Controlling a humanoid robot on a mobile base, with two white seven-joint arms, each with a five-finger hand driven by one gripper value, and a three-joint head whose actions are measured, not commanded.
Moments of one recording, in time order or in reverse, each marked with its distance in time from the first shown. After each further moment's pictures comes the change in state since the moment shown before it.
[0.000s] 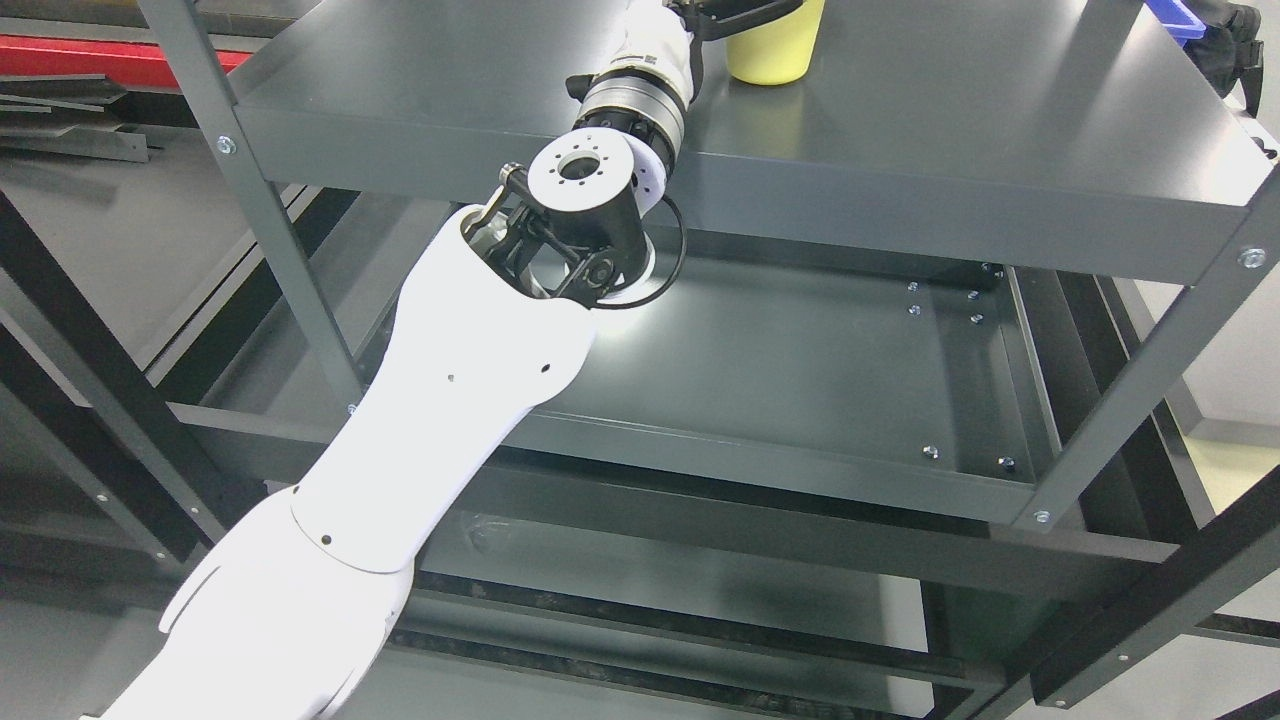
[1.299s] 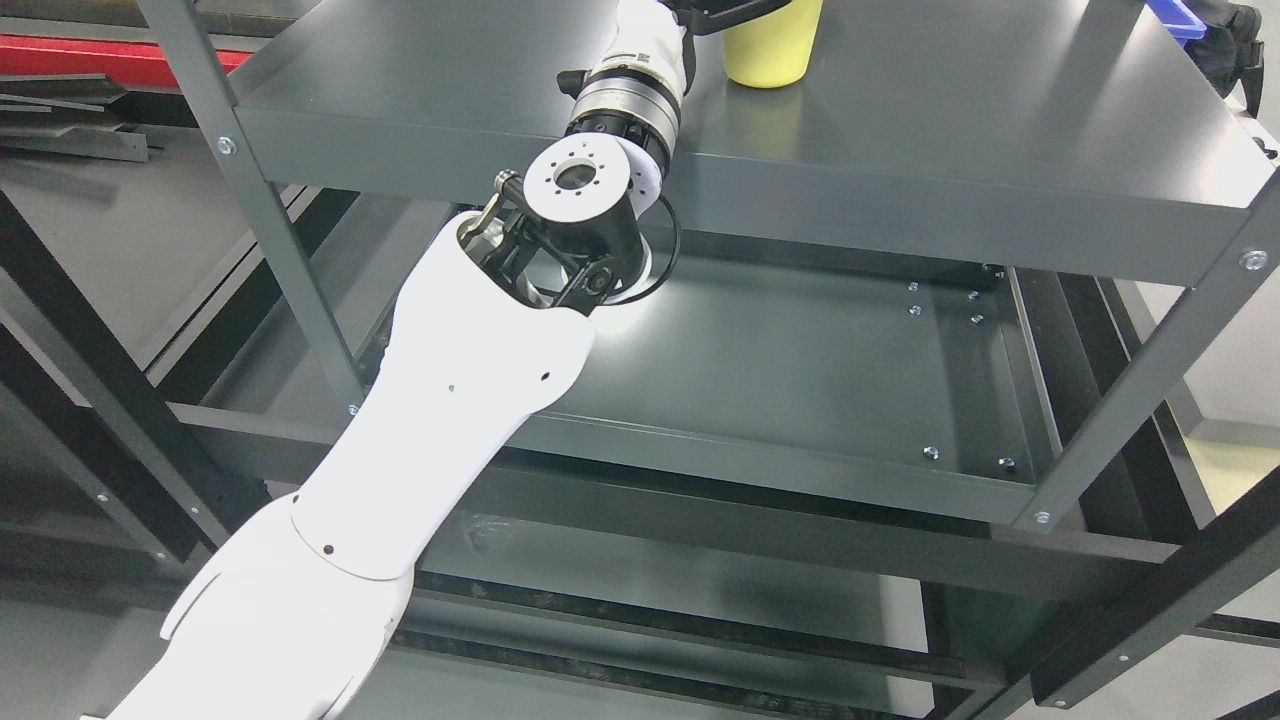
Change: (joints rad) left arm 0.017 0.000 0.002 -0.033 -0.044 -0.014 -0.005; right arm 0.000 0.000 0.000 0.000 0.000 0.000 0.000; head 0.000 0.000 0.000
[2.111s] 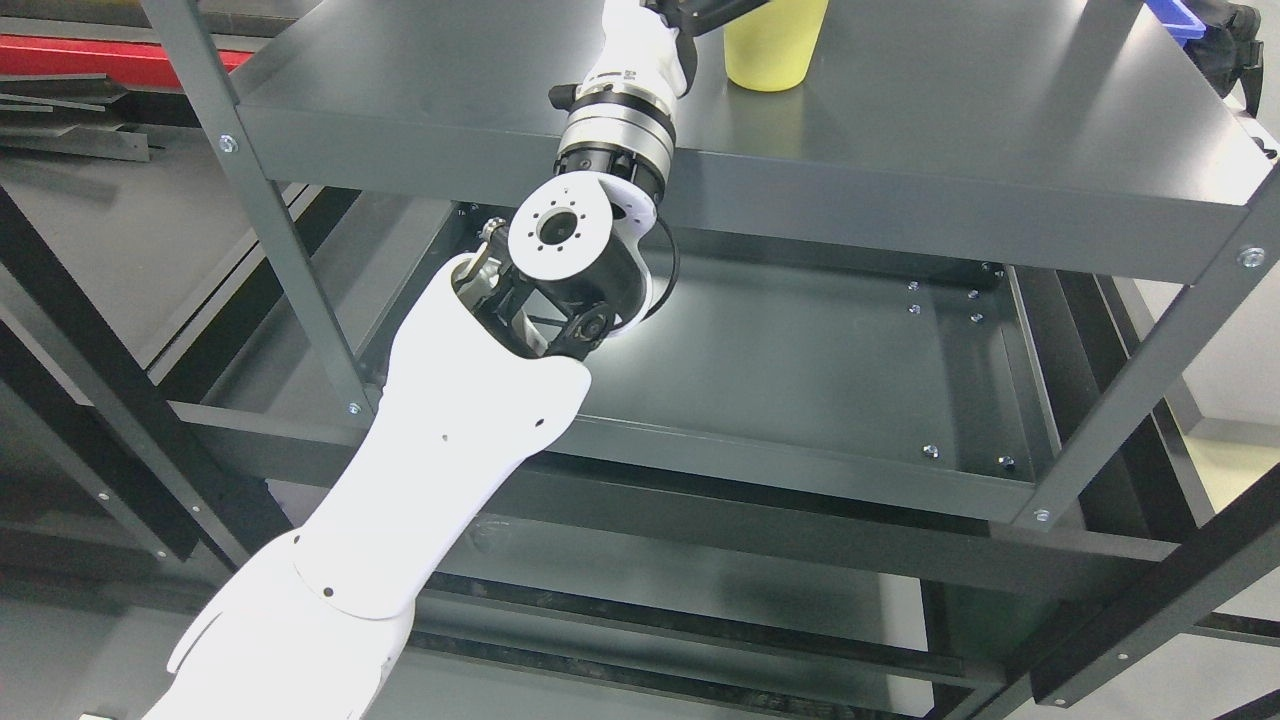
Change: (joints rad) left arm 0.084 0.000 0.016 -0.110 -0.057 -0.188 0.000; right arm 0.000 0.000 0.000 0.000 0.000 0.000 0.000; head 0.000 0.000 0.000
